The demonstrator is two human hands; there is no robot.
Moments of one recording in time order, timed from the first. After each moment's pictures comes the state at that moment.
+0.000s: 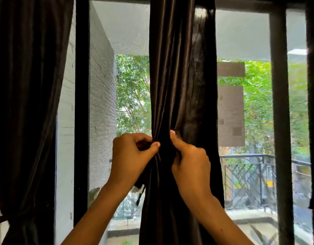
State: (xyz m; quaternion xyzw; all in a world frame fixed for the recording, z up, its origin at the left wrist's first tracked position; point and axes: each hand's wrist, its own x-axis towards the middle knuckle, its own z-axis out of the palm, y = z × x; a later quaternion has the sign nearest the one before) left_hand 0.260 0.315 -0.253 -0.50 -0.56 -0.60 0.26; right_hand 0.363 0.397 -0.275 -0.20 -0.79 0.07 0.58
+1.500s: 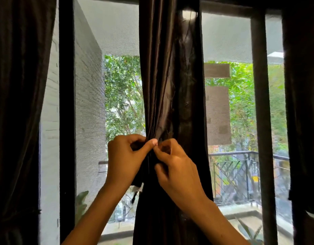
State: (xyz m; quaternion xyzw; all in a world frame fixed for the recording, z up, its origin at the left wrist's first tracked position) left_hand 0.266 0.327 -0.258 -0.51 -0.54 -0.62 0.24; right_hand 0.362 0.414 -0.296 -0.10 -0.83 -0.03 0.55
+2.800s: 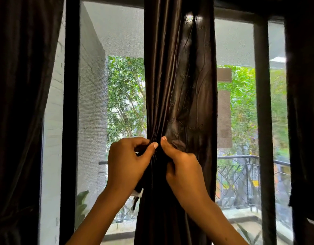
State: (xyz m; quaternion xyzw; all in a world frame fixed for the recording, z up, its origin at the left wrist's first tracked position) left_hand 0.265 0.315 -0.265 -0.49 -0.56 -0.60 0.29; right_hand 0.373 0.394 -0.289 -0.14 -0.82 0.10 0.54
